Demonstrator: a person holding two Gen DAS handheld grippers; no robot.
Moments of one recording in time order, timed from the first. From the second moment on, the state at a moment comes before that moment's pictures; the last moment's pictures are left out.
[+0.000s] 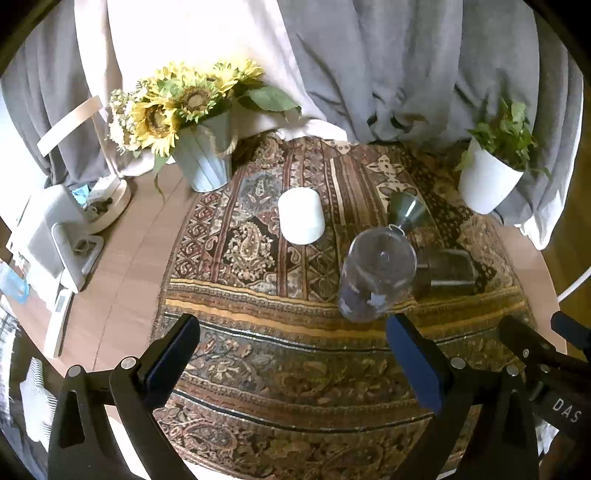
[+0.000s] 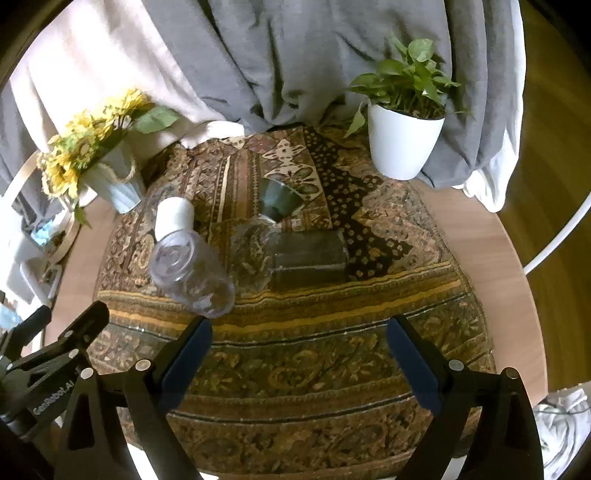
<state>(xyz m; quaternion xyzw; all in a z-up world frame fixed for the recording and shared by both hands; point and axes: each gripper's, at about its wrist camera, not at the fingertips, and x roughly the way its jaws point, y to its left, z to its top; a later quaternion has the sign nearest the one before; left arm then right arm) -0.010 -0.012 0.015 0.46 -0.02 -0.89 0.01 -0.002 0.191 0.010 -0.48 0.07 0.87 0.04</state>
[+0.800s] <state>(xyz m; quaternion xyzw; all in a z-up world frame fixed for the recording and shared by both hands) -0.002 -0.012 0.017 0.46 -0.04 -0.89 -0.02 0.018 0.182 0.009 -0.49 0.08 0.87 0.06</state>
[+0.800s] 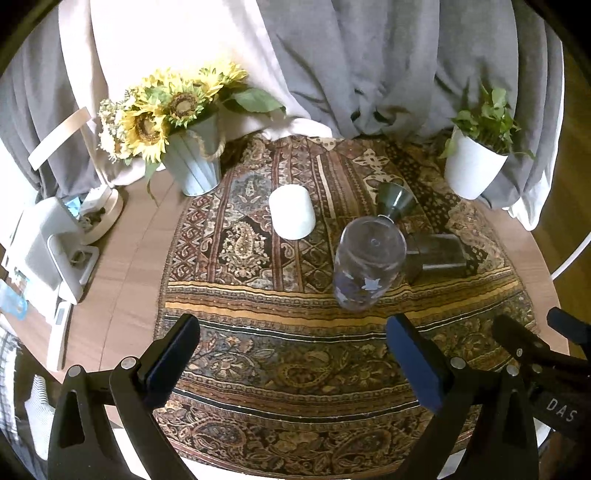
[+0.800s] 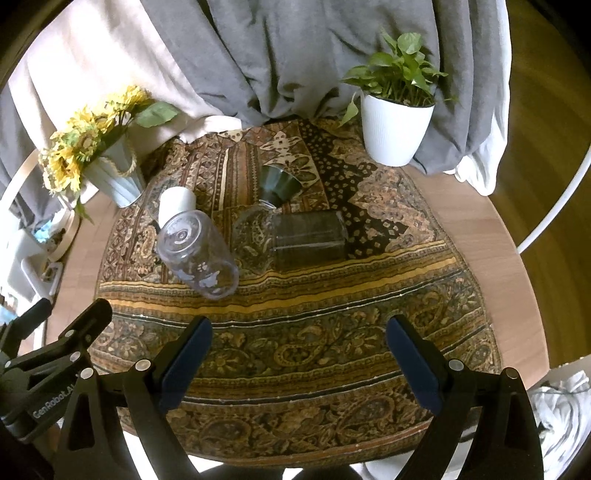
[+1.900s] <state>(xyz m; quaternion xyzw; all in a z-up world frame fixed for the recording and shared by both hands) -0.007 -0.016 0.016 0.46 -0.03 -0.88 -0.02 0.015 0.177 0.007 -0.49 0.08 0.86 0.06</state>
